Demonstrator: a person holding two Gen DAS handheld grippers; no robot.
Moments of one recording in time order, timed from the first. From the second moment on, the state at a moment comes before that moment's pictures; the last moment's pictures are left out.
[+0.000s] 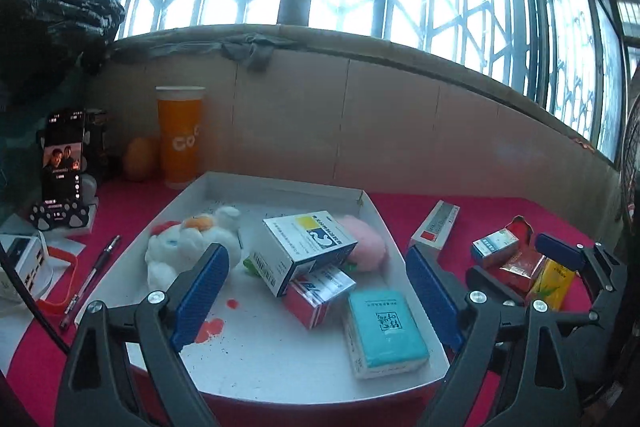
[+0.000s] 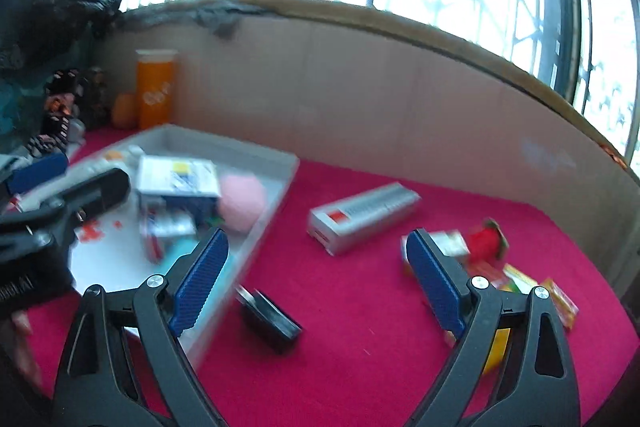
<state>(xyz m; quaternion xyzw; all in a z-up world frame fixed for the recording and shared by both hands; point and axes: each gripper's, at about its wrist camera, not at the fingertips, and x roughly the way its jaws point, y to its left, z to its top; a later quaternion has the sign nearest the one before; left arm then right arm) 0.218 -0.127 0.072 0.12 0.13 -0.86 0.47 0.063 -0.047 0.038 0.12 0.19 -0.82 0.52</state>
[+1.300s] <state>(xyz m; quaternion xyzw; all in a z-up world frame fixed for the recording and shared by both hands) 0.182 -0.097 0.066 0.17 0.06 -0.89 0.42 0.027 -0.055 0.003 0.24 0.28 -0.67 0.65</state>
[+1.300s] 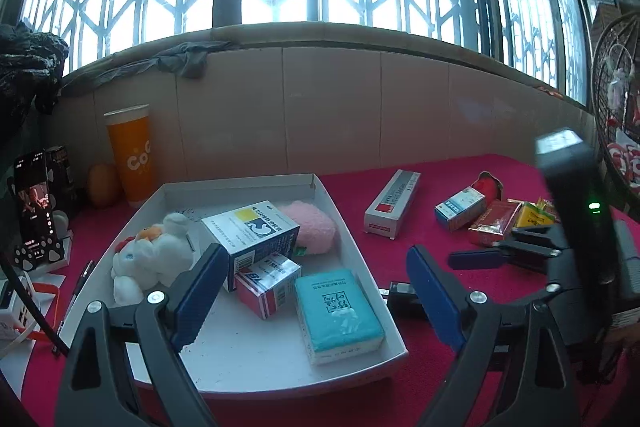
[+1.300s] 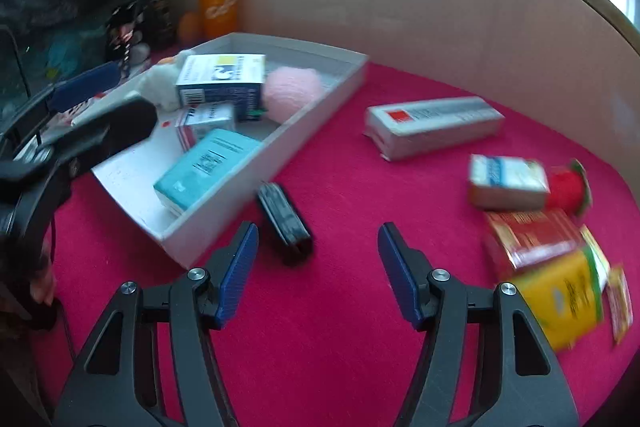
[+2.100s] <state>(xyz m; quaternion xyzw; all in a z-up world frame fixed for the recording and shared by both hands) 0.031 -0.061 0.044 0.32 0.04 -0.92 0.22 -0.127 0.095 0.014 0.32 0.13 -0.82 0.46</state>
